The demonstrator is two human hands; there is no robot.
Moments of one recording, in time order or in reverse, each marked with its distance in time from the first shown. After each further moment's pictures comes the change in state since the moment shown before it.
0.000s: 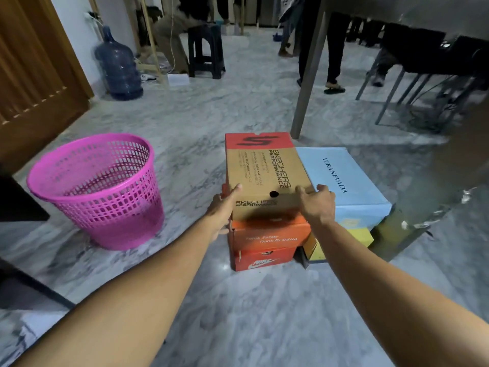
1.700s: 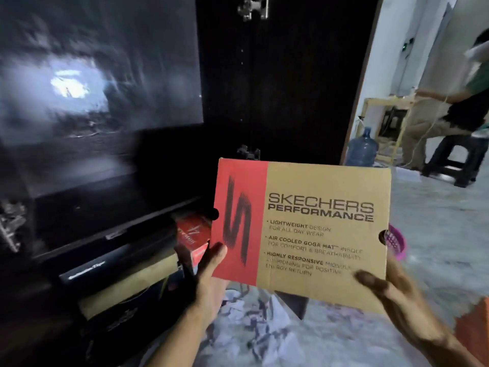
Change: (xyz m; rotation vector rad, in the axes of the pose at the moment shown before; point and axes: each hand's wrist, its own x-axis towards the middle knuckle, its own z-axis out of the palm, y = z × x) left_hand -0.419 -0.160 -0.356 -0.955 0.722 0.656; right_hand -0.391 -0.202 0.089 0.750 -1.315 -0.799
